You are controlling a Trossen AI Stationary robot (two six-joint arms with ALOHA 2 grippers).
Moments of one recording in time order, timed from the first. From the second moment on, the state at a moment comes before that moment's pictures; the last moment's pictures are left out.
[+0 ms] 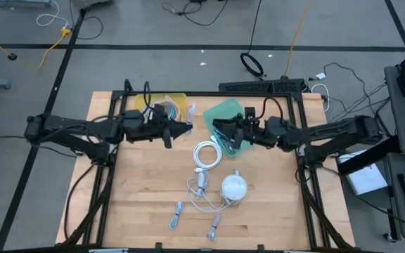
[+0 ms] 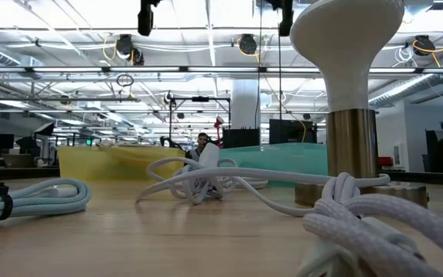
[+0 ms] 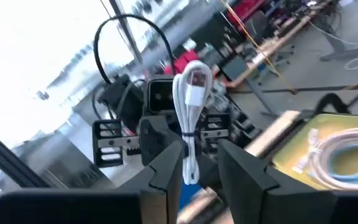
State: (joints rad) left arm 0.00 1.13 0.86 0.25 -0.16 -0.69; right arm 0.04 1.28 0.85 0.63 0.29 0.73
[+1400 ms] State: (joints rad) left arm 0.02 1.26 1.09 0.05 -0.07 -0.60; right arm 0.04 1.35 0.86 0.73 0.15 0.67
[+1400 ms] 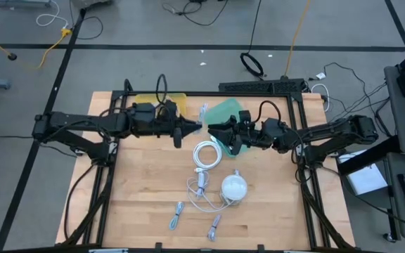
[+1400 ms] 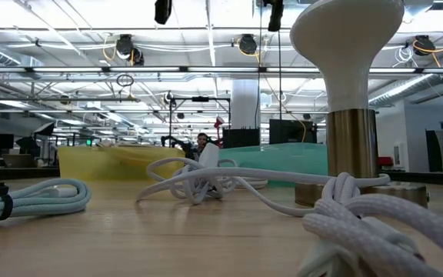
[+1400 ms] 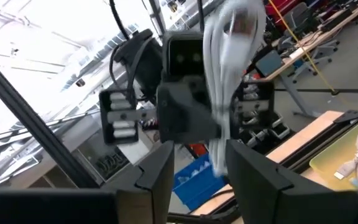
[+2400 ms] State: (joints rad) left arm 0.01 1.37 1.09 0.14 0.01 -0.63; right arm 0.03 1.35 0.86 0.71 0.15 0.70
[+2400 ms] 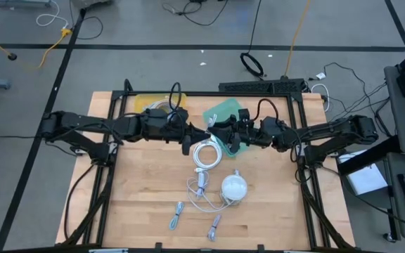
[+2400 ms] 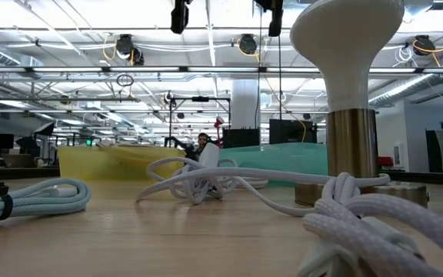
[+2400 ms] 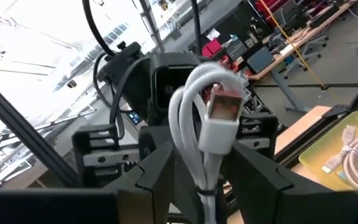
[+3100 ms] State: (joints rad) left arm 0.03 1.27 1.09 -0.13 0.15 -0.64; right arm -0.06 1.30 0.86 0.28 0.17 0.79
